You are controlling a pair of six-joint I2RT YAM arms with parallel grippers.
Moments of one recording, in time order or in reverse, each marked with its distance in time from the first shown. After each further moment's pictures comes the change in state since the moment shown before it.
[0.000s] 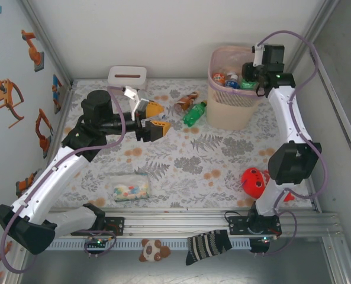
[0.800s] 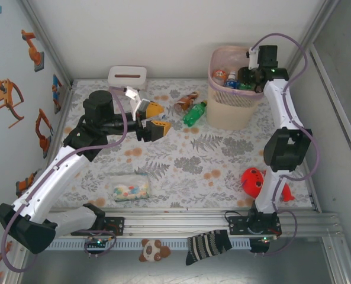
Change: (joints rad) left arm 0.000 0.007 -0.008 -0.007 -0.019 0.006; right arm -0.019 0.192 0.168 -0.127 -0.053 -0.039
